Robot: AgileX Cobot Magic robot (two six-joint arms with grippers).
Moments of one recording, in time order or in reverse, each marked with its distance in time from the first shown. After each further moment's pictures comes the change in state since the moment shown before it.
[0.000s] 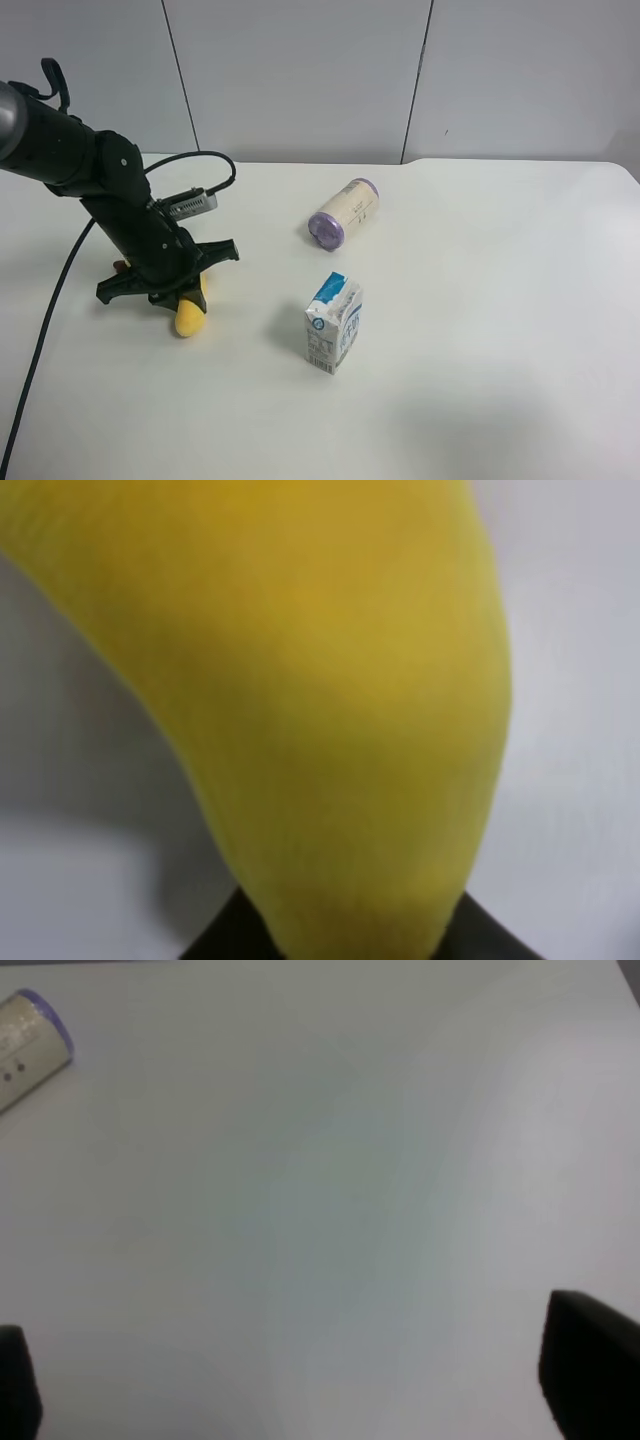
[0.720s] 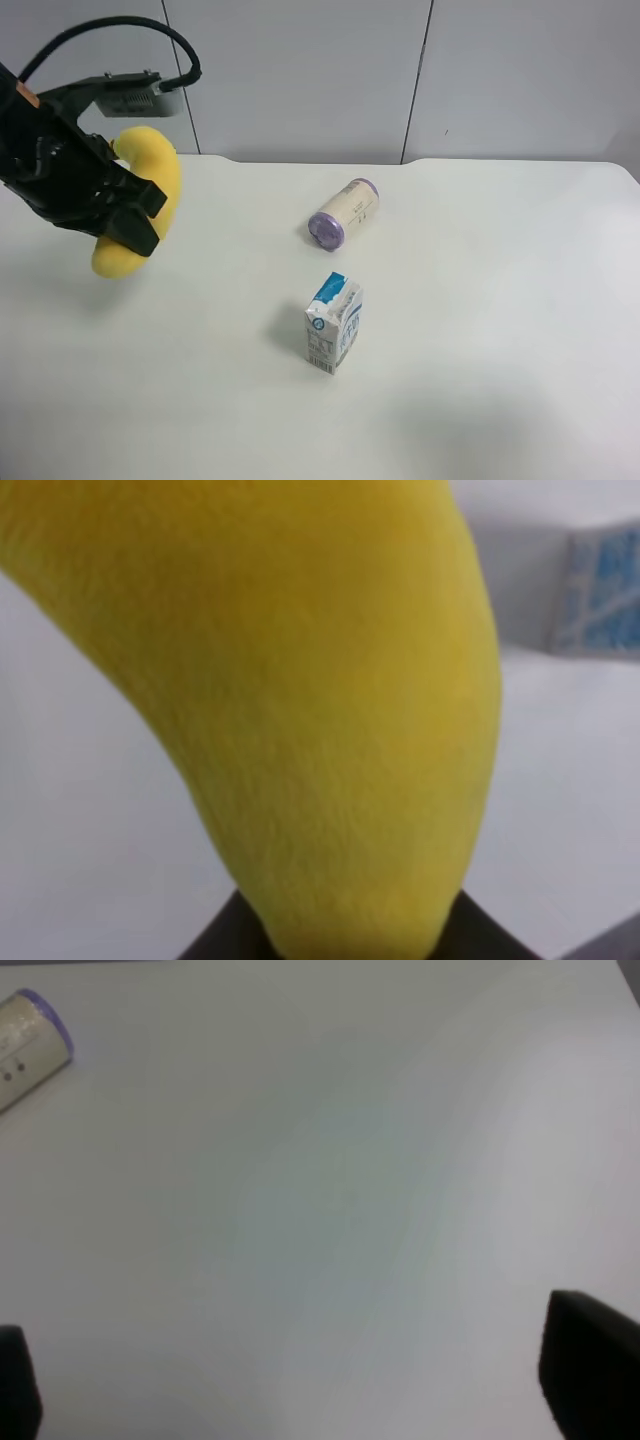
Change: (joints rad) left arm -0.015 -0.553 0.002 0.037 0.335 0.566; right arm 0.000 0.000 0.000 0.000 0.000 0.000
